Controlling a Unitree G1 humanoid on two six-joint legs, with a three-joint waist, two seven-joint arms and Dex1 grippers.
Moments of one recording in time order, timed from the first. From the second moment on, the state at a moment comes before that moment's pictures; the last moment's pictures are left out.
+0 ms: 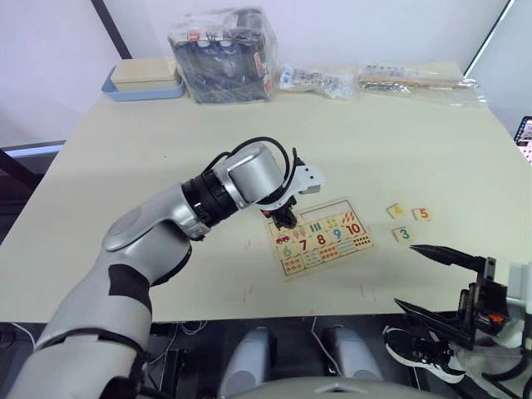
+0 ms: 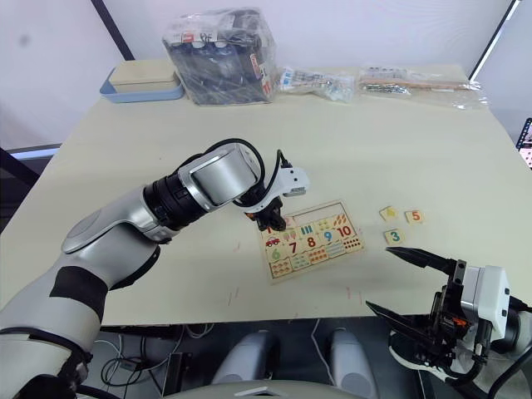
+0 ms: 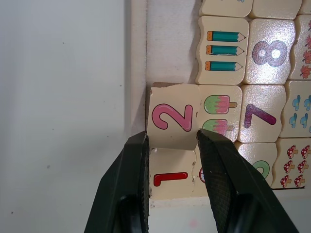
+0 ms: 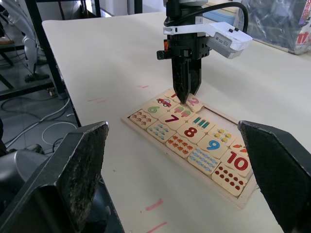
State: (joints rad) left arm -1.27 0.49 -0.94 0.16 -0.22 1.38 -1.04; right arm 0.55 -0.66 -0.44 -0.69 0.68 0.10 1.09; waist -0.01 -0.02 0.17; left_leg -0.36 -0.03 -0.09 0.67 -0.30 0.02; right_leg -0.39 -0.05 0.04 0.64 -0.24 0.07
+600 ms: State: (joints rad) left arm -1.27 0.62 -0.78 0.08 -0.30 1.29 -1.11; right arm 0.54 -0.66 -0.44 -0.68 0.68 0.10 1.09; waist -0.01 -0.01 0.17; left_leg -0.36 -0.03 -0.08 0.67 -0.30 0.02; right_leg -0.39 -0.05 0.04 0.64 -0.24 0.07
